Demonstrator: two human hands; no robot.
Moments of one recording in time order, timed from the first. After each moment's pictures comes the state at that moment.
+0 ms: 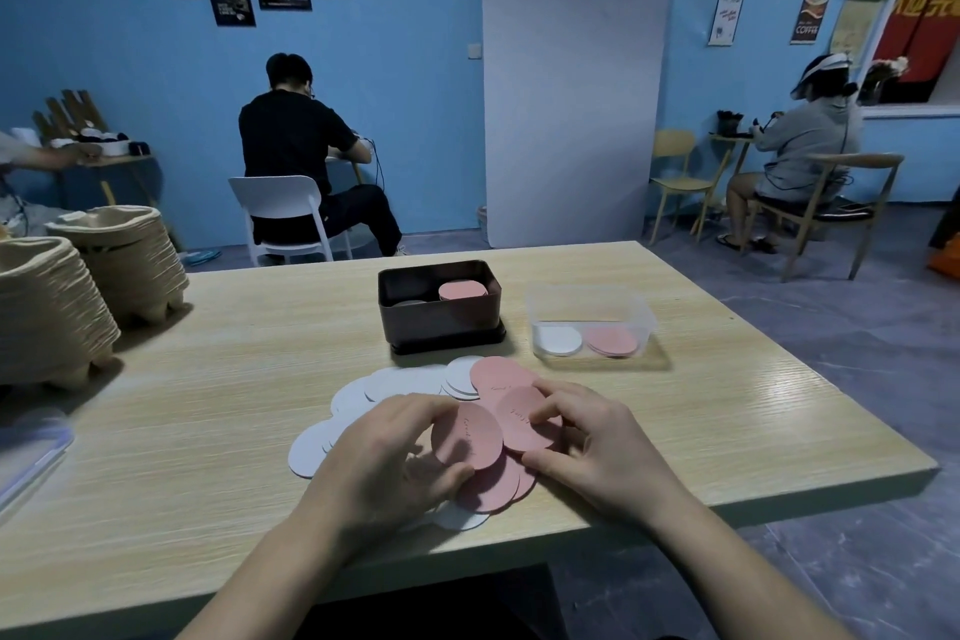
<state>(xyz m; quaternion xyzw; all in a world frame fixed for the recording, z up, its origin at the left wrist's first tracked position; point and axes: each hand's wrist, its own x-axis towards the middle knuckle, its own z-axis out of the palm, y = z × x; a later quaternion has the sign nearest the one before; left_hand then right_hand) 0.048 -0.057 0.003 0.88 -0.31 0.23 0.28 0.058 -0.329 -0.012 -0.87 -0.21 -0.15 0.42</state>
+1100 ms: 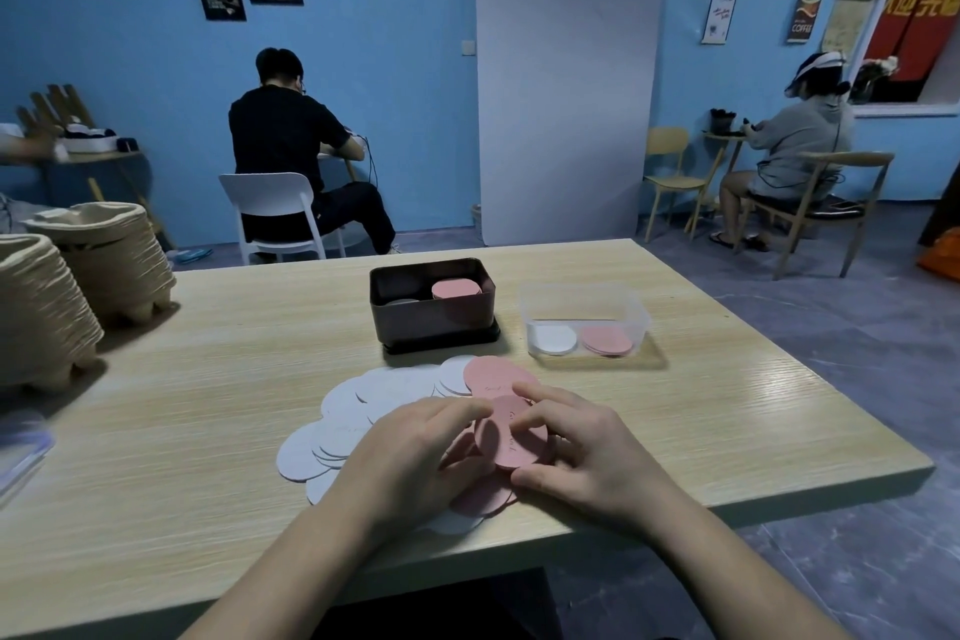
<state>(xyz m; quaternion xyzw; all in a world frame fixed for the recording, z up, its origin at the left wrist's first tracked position) 0.065 -0.082 -0.002 0.89 -0.35 0.20 0.21 0.050 -0.328 -0.001 -0.87 -0.28 -0.14 0.38</state>
